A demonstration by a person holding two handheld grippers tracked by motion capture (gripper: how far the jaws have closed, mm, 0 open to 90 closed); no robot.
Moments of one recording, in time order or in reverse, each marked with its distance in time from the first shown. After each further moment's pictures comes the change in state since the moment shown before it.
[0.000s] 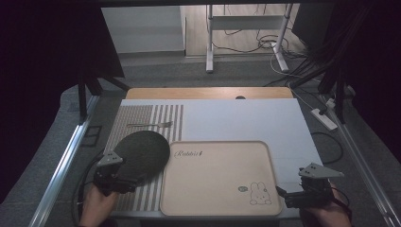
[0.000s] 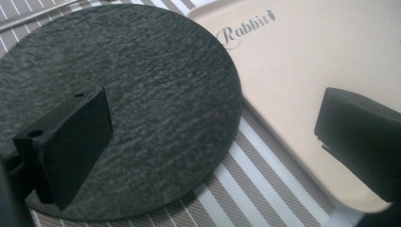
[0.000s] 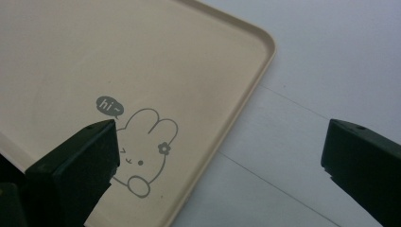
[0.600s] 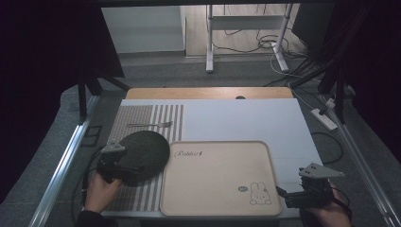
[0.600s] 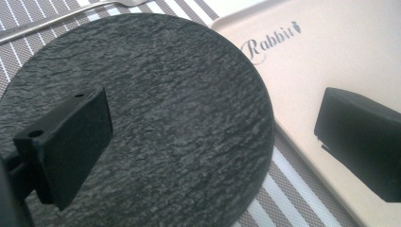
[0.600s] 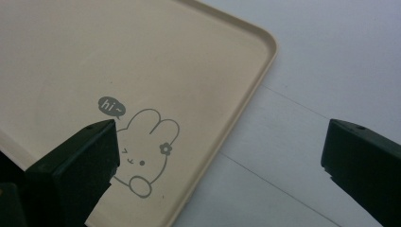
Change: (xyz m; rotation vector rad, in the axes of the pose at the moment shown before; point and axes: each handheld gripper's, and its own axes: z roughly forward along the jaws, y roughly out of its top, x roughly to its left) left arm 0.023 0.016 0.017 0.012 0.001 -0.032; right arm -0.001 0.000 0.000 -0.001 0.008 0.002
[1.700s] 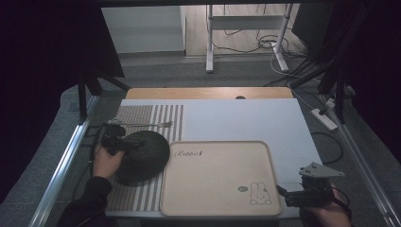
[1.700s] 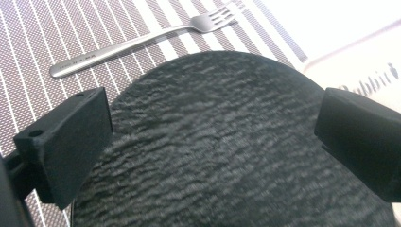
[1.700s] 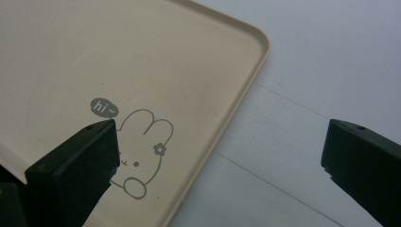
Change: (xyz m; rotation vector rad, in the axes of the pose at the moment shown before) left arm 0.065 0.047 0.043 0.056 0.068 -0.083; right arm -0.001 0.000 0.000 0.004 -0.024 0.016
